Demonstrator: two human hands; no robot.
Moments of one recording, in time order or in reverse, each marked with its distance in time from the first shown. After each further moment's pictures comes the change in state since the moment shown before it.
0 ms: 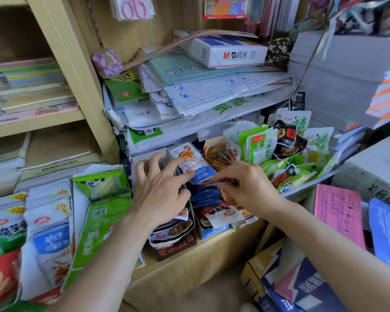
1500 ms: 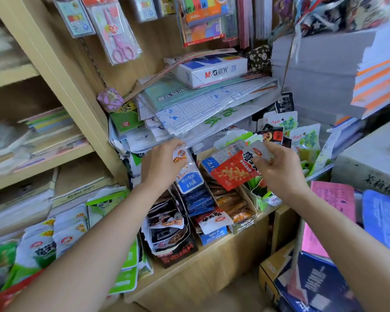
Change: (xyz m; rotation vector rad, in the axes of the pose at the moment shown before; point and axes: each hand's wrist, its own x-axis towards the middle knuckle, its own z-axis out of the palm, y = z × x) left_hand 0.077 0.019 -0.052 -0.312 0.231 -0.166; right_hand -0.022 0.038 -0.063 0.379 0.384 0.379
